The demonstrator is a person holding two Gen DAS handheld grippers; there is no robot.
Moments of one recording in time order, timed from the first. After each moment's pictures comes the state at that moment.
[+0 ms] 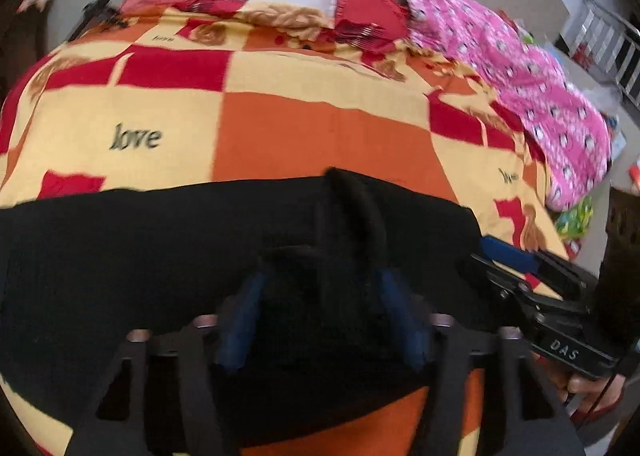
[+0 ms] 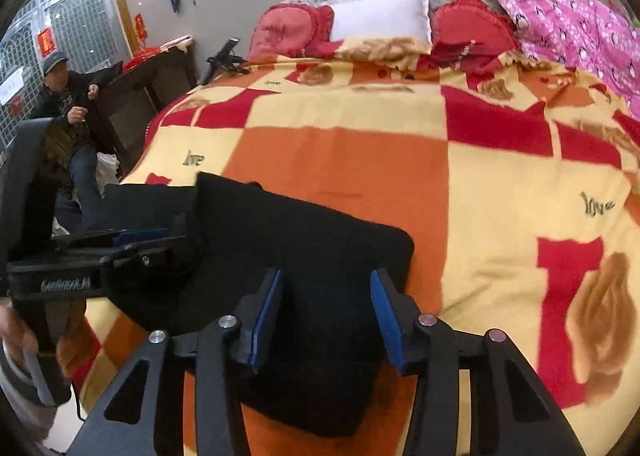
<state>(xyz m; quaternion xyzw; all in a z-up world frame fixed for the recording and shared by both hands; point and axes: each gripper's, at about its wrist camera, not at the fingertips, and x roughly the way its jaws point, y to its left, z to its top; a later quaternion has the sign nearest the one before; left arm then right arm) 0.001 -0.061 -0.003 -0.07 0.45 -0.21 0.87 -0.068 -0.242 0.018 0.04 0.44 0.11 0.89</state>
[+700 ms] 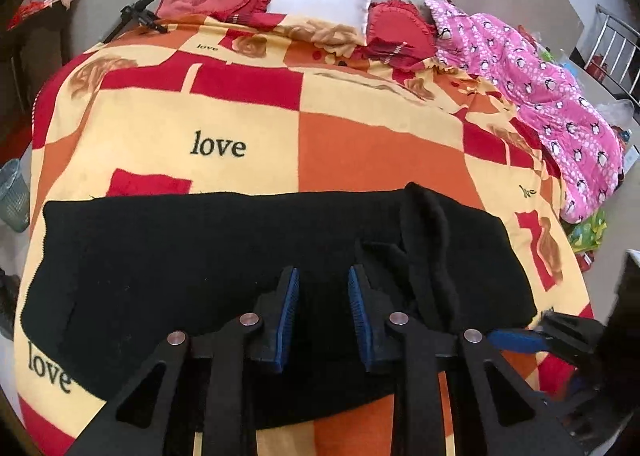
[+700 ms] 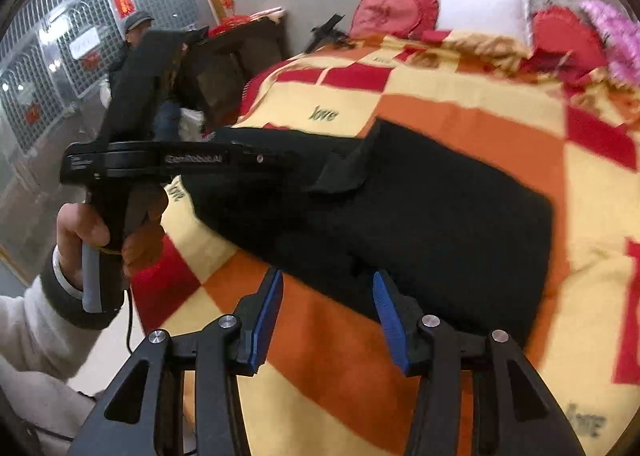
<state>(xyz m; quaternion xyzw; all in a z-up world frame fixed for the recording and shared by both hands) -0.001 0.006 0.021 -0.08 0.44 -0.16 0.88 -0.116 -0.175 0.023 0.03 0.46 0.29 0.84</state>
